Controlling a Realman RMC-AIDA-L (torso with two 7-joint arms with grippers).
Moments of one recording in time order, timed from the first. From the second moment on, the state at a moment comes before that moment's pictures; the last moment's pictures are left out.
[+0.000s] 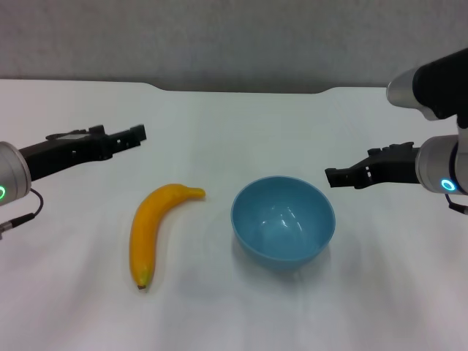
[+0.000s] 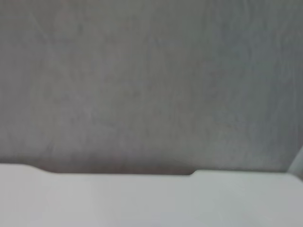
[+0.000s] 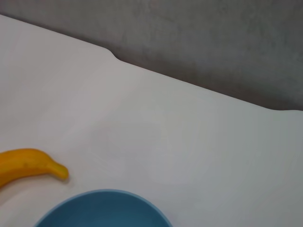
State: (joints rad) left arm -0.21 -1.78 -1.38 -1.28 1.44 -0.48 0.84; right arm 0.42 2.00 1.48 1.43 -2.60 0.89 -0.23
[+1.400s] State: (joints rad) left arm -0.31 -2.04 -1.81 -1.28 2.46 -0.85 0.48; right arm 0.63 2.01 1.47 1.01 -2.57 0.83 -0.13
